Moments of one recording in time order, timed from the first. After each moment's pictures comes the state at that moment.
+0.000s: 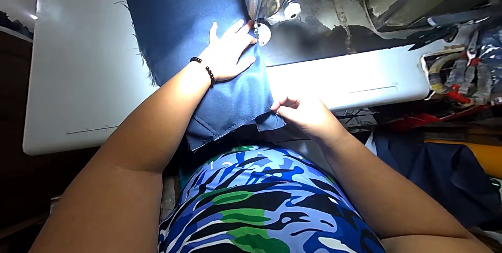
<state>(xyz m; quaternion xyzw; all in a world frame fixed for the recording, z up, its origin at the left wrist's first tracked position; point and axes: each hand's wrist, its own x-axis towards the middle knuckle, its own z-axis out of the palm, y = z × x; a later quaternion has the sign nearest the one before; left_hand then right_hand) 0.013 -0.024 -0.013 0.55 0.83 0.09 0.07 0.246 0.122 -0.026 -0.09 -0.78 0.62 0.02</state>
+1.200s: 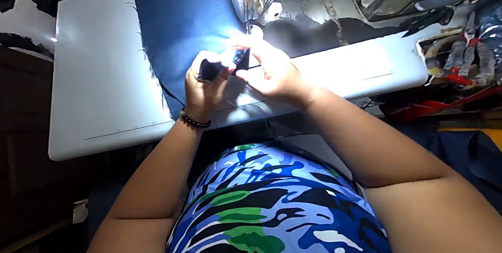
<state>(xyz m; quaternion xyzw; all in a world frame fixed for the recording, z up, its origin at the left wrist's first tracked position) 0.102 -0.068 -0.005 0.40 0.65 0.64 -0.09 0.167 0.114 0.013 0.22 -0.84 0.44 0.25</state>
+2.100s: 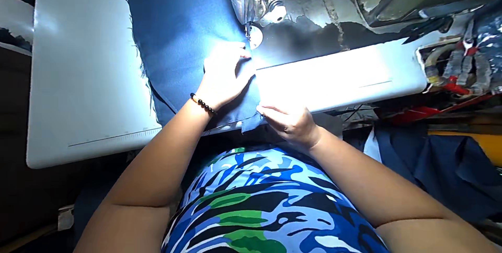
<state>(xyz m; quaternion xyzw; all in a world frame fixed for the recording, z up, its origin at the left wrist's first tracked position) 0.069 -0.034 -0.018 0.45 0.84 0.29 -0.02 0.247 0.116 -0.075 0.18 -0.89 0.26 0.32</state>
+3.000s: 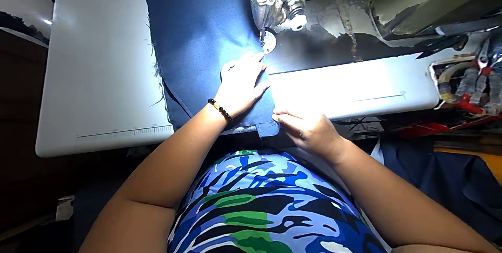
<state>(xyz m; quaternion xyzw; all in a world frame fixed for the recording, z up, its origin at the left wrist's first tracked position) 0.085 -0.030 -0.026 0.45 0.87 0.20 0.04 0.254 0.128 -0.047 0.18 -0.93 0.25 0.22</state>
